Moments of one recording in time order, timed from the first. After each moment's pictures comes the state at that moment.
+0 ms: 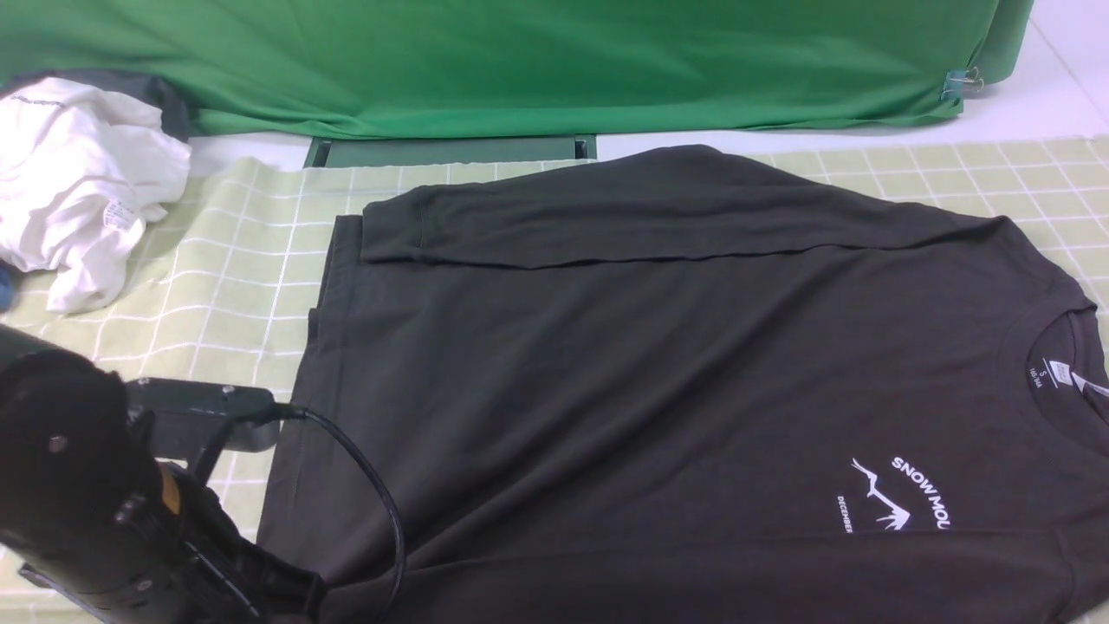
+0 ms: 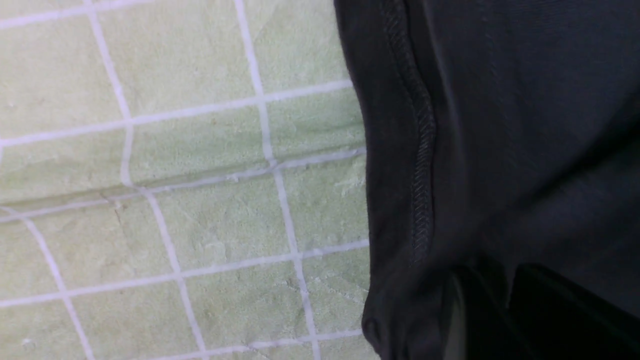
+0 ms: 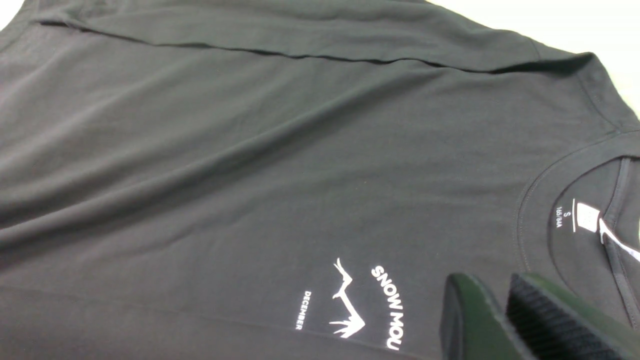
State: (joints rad) right arm 0.30 0.64 -0.59 0.06 0.59 0.10; left arm -0.35 1.25 -0.66 -0.02 0.99 -0.23
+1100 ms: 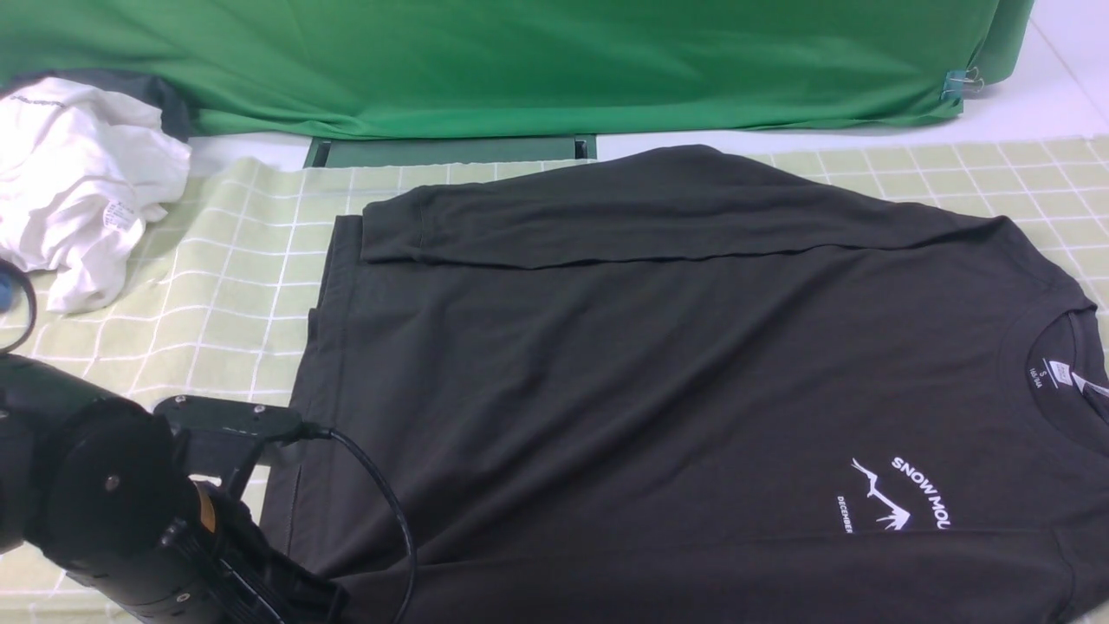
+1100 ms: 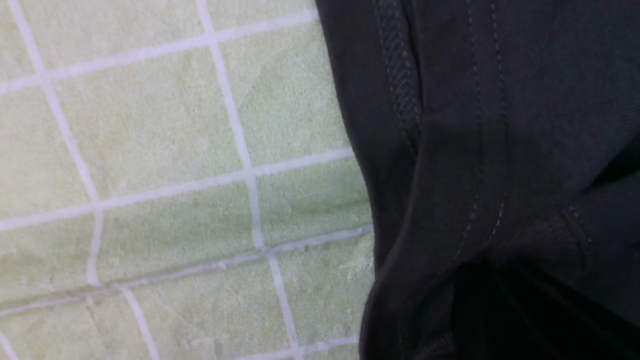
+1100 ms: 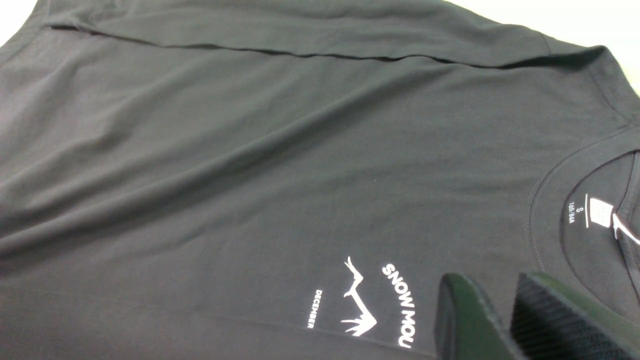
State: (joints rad) right arm 0.30 0.64 -0.59 0.09 0.59 0.10; left arm -0.35 1.31 -0.58 0.00 0.78 -0.20
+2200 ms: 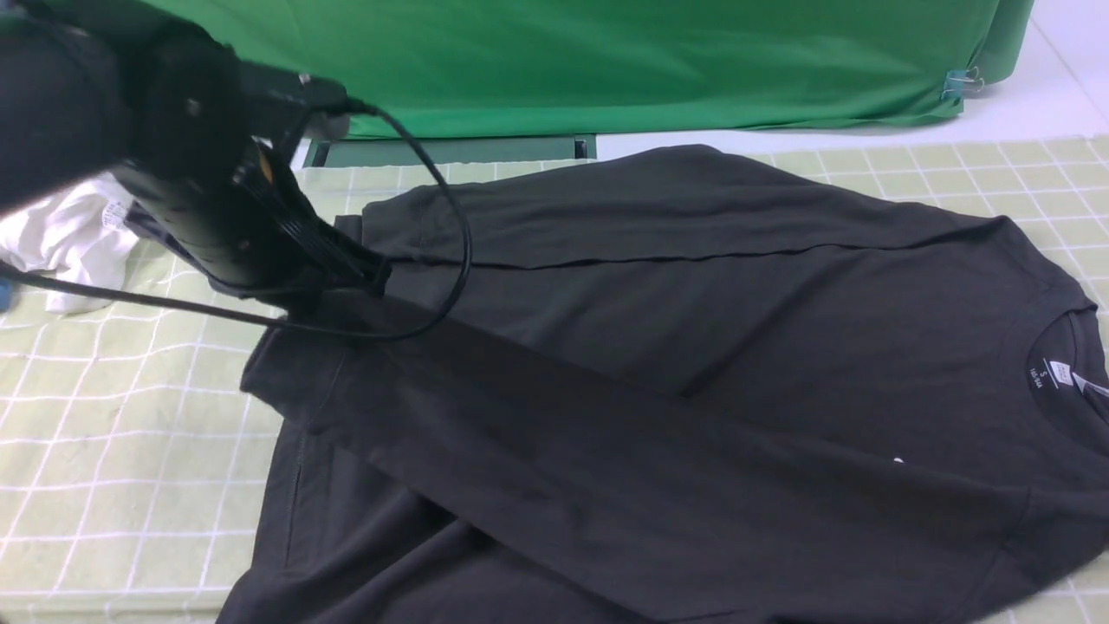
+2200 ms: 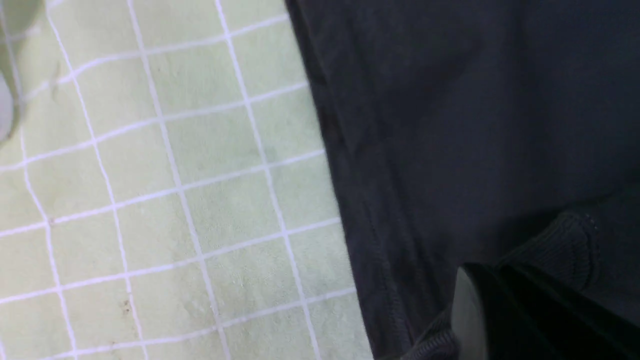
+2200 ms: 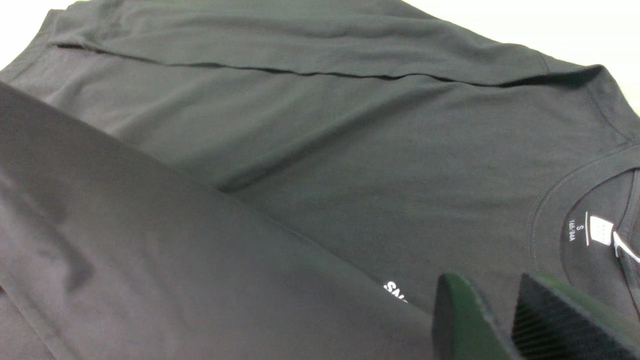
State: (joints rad) right arm 0.30 0.64 -0.59 0.09 0.56 0.10; left arm -0.27 1.62 -1.23 0.18 0.91 -0.14
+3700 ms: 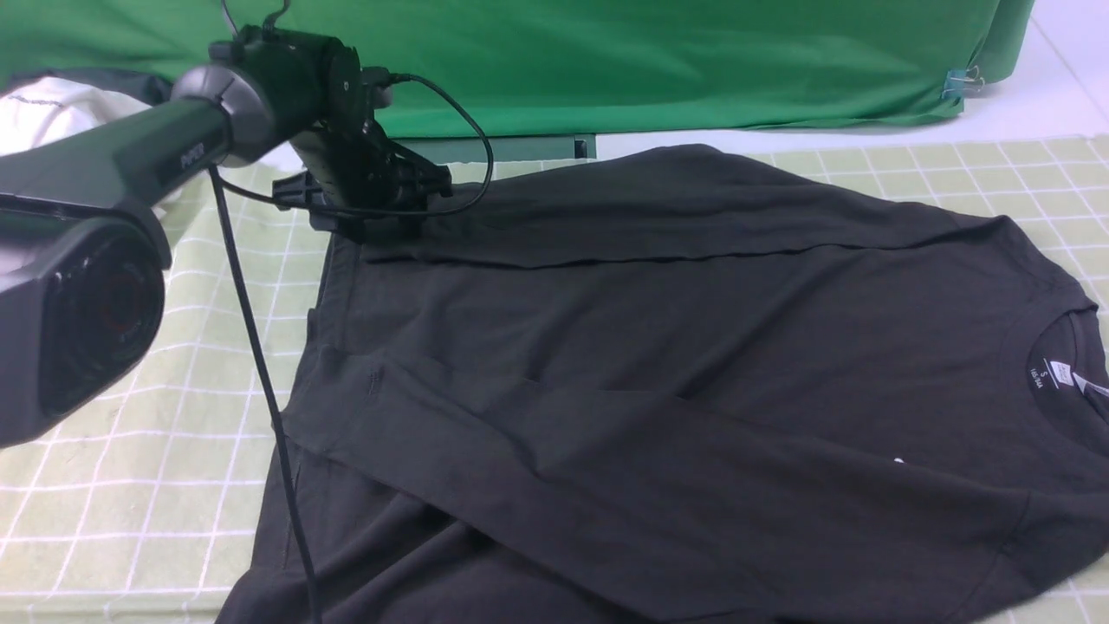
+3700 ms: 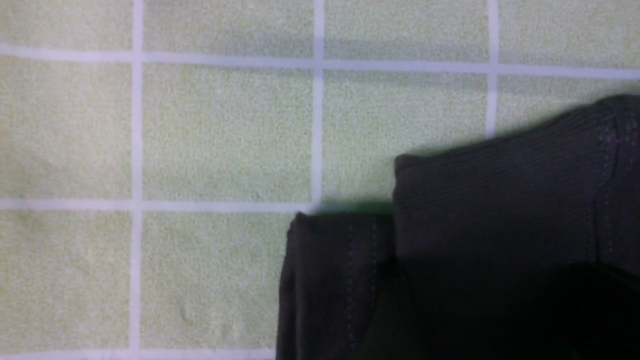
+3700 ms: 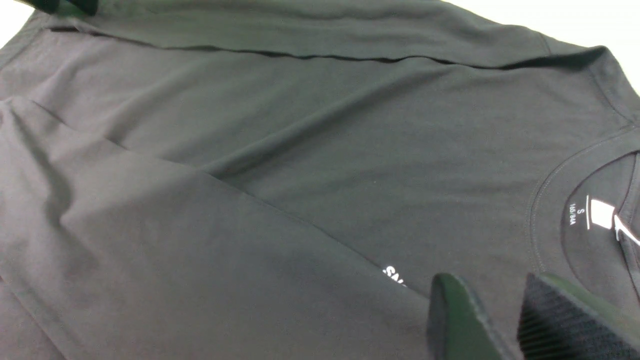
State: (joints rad) right arm 0.30 0.64 -0.59 0.09 0.58 0.10; left arm -0.13 2.37 -1.97 0.05 0.82 -0.27
